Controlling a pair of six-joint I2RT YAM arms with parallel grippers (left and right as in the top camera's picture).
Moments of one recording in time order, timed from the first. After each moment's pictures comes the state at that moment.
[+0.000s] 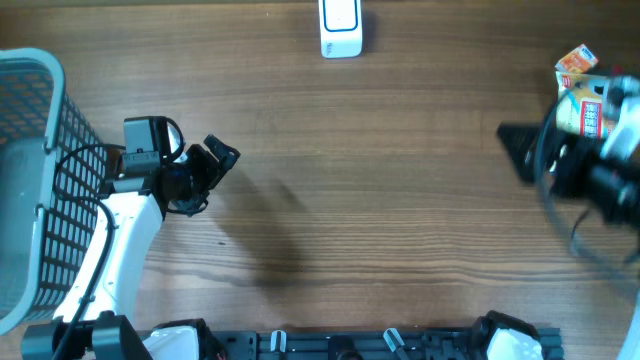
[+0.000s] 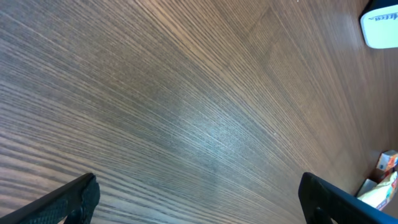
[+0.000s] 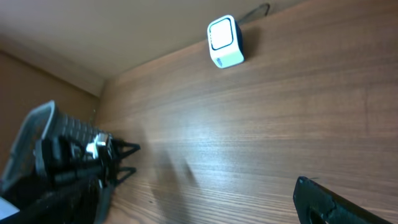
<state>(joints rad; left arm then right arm) 0.09 1.38 0.85 -0.61 0.37 -0.72 -0.37 1.03 1.55 -1.31 -0.76 0.07</state>
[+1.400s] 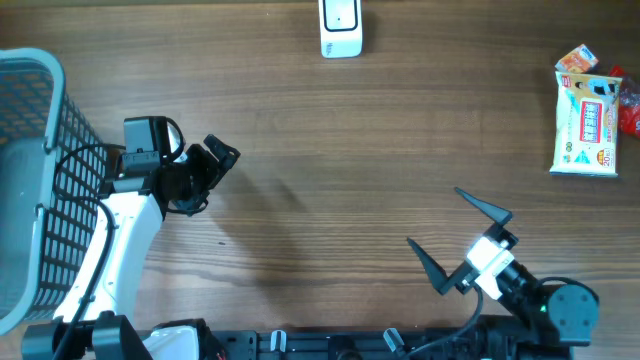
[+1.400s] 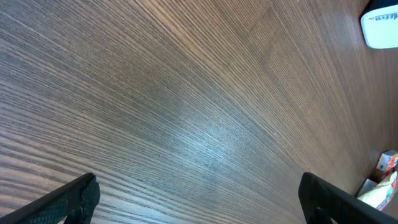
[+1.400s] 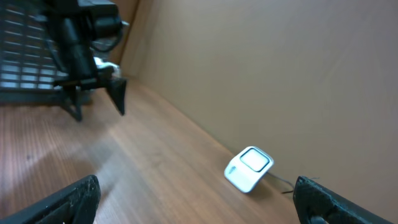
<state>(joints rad) 0.09 1.38 0.85 -0.61 0.37 -0.72 -0.03 0.04 0.24 -0.09 -0.82 -0.32</state>
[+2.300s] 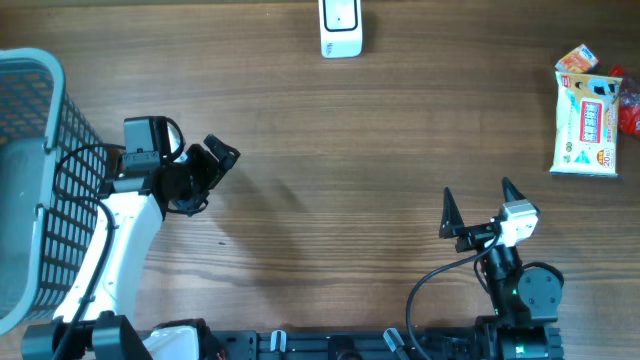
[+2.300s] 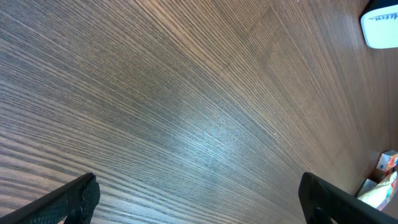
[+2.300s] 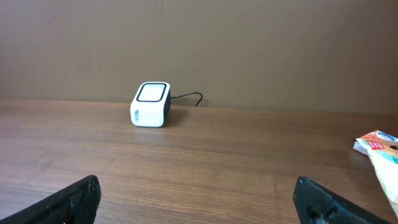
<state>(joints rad) 0.09 1.38 0.85 -0.61 0.37 -0.72 0.02 0.01 0.01 0.00 -0.15 0.02</state>
